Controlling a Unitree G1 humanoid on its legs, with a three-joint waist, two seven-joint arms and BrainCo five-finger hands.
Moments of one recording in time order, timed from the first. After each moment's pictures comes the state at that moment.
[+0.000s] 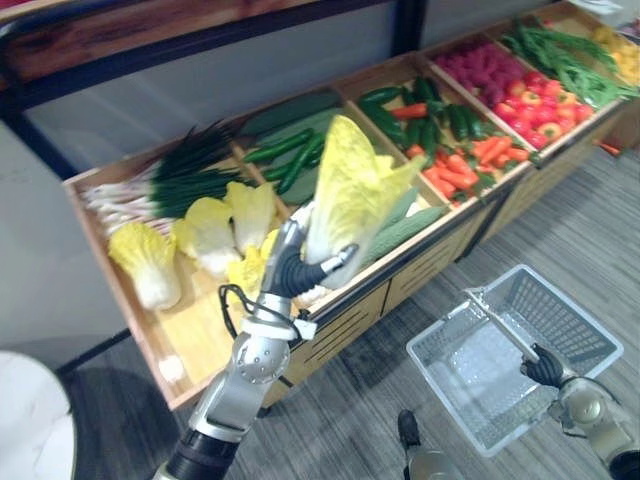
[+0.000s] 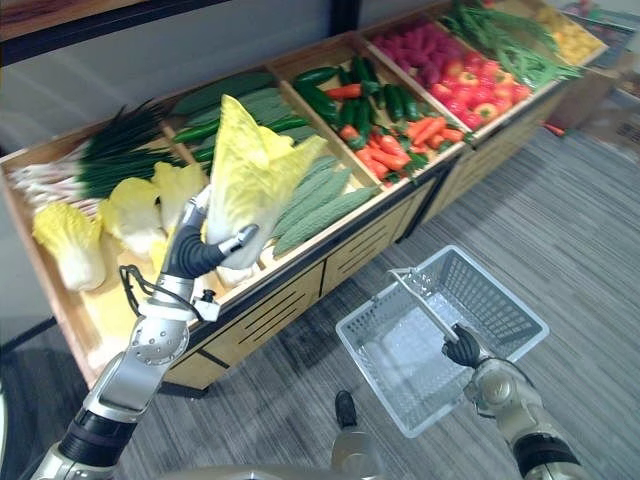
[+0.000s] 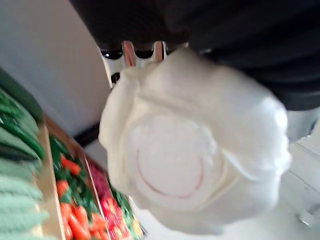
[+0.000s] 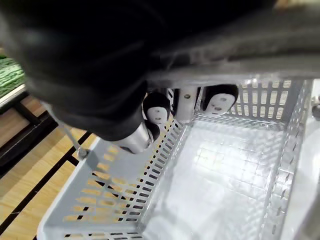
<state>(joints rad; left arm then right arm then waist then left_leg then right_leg) -0.12 0.42 -0.33 -0.26 0.27 -0.27 0.25 -0.07 -0.69 0.19 0.64 -0.41 -0.19 0.05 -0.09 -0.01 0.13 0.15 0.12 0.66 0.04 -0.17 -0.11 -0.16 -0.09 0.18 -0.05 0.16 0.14</state>
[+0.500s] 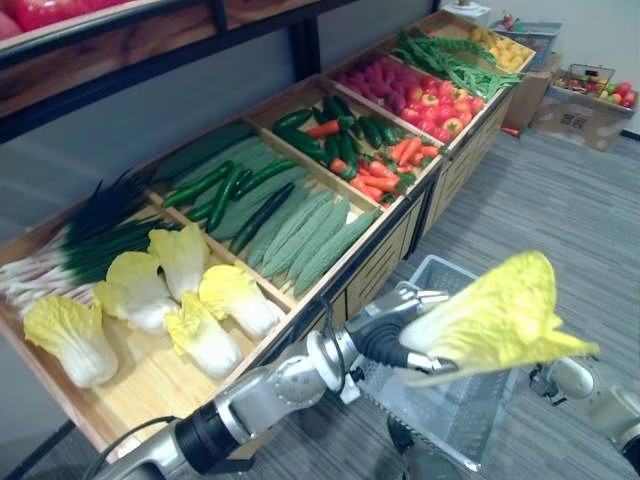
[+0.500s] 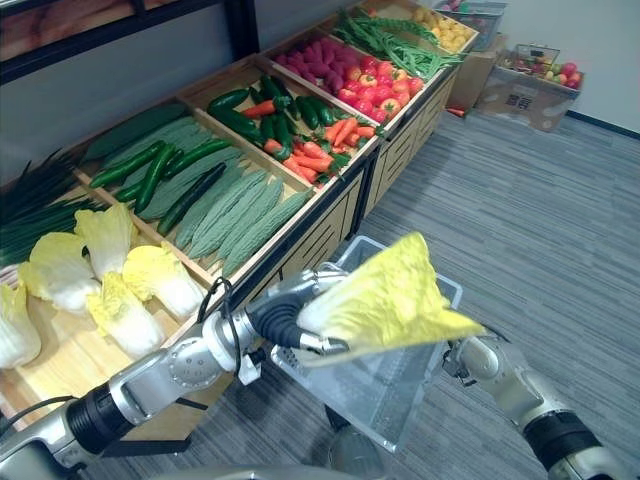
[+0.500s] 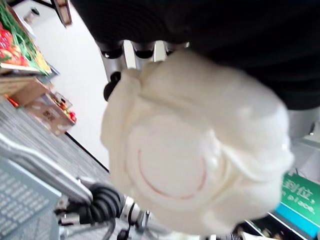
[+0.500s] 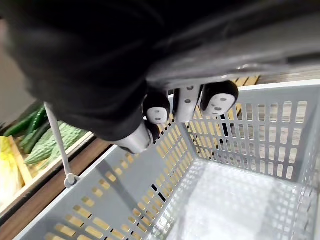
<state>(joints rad) -0.33 0.58 -0.82 -0.25 0.13 -0.36 0.05 -0.06 -0.85 0.33 0.24 -0.27 -0.27 0.12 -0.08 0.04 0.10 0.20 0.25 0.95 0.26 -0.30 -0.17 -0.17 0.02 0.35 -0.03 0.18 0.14</state>
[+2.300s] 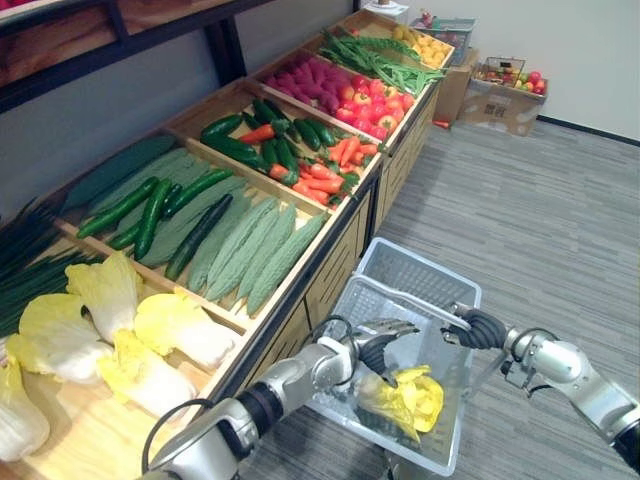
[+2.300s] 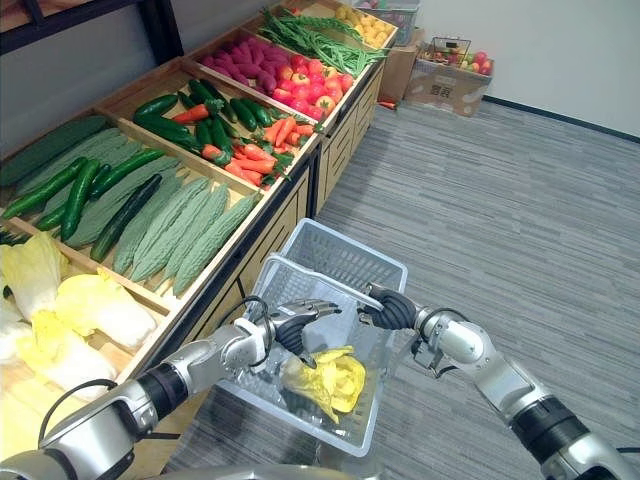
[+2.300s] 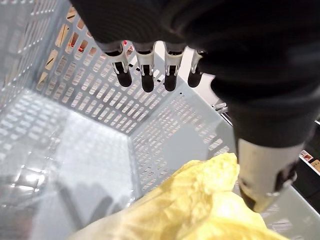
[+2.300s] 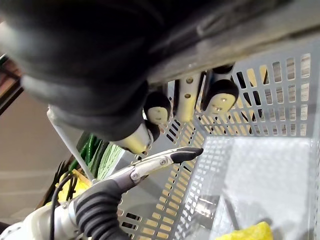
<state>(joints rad) -0.48 0.32 -0.86 0.56 0.55 -0.30 0.00 -0.12 -0.84 0.41 0.09 0.08 -0.25 0.29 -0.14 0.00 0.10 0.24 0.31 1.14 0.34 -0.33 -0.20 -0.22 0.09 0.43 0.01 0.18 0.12</state>
